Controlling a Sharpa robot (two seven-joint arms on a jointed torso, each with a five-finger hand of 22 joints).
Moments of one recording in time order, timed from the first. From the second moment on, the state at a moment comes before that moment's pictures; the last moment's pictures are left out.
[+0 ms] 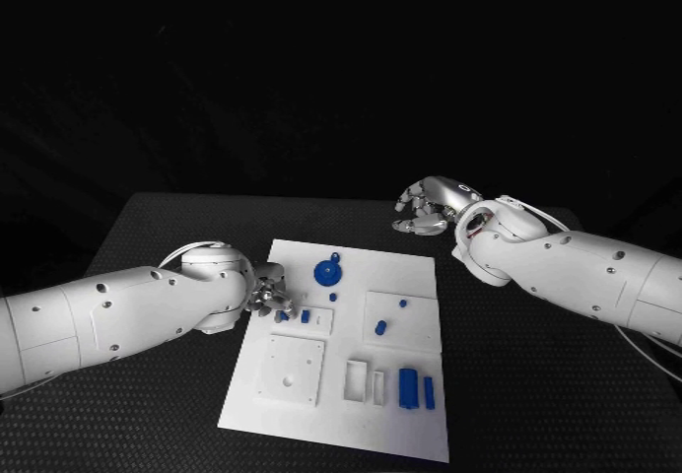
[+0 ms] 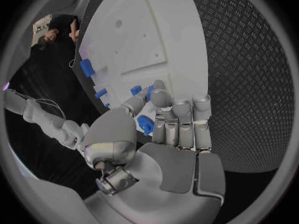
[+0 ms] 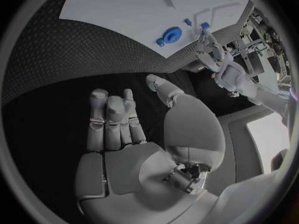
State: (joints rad) left arm 1.31 -0.70 -0.23 1.41 -1.26 0.13 -0.46; left_hand 0.81 0.03 0.67 -0.17 0.11 1.25 -0.01 0.30 0.90 1.40 -0.11 0.93 0.73 1.15 -0.16 1.38 0.67 0.07 0.95 -0.14 1.14 1.31; right arm 1.23 -0.68 -0.02 1.25 -1.41 -0.43 -0.13; right_hand 1.03 -0.26 0.55 -0.11 0.34 0.89 0.13 0.30 0.40 1.00 0.03 1.24 1.01 1.27 -0.08 1.20 1.06 0.22 1.11 -0.03 0.99 1.30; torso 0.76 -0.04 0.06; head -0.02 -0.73
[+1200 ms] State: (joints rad) left arm 1.31 -0.68 -0.23 1.38 -1.26 0.16 -0.47; left_hand 0.86 -0.08 0.77 -0.11 0.06 1.25 -0.01 0.30 0.91 1.41 -0.10 0.93 0.73 1.15 -0.16 1.37 0.67 0.07 0.95 -0.14 1.14 1.31; right arm 1.23 -0.68 -0.02 1.25 -1.41 -0.43 -0.13; right_hand 1.03 -0.26 0.55 -0.11 0.34 0.89 0.13 0.30 0.40 1.00 0.03 1.24 1.01 1.27 -0.08 1.20 1.06 0.22 1.11 -0.03 0.99 1.30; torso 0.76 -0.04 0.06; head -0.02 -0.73
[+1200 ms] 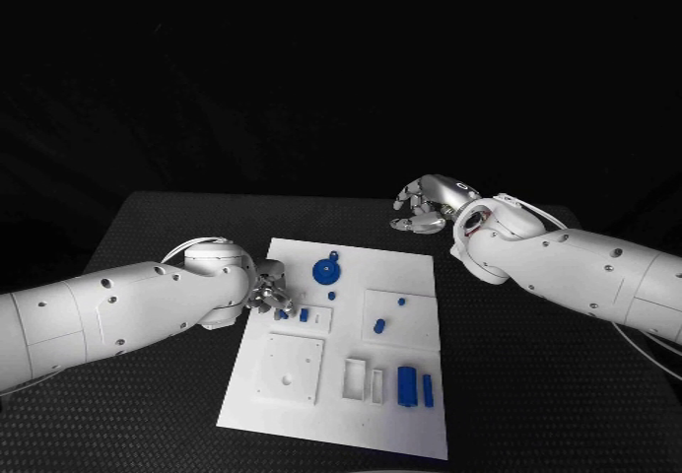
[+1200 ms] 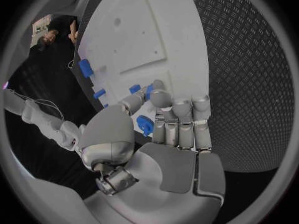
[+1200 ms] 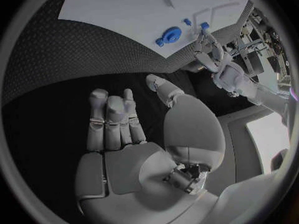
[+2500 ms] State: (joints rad) left arm 1.31 -0.68 -0.23 1.37 -1.26 0.15 -0.46; left_hand 0.78 -0.15 0.77 -0.04 0.14 1.25 -0.01 0.29 0.91 1.41 -0.11 0.93 0.73 1.18 -0.19 1.37 0.67 0.07 0.95 -0.14 1.13 1.31; right arm 1.23 -0.68 -0.02 1.25 -1.41 -0.42 -0.14; right_hand 1.03 -0.26 0.55 -0.11 0.34 0.89 0.13 0.30 0.40 1.00 0.03 1.24 1.01 1.27 -0.08 1.20 1.06 0.22 1.11 -0.03 0.99 1.30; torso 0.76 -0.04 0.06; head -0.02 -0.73
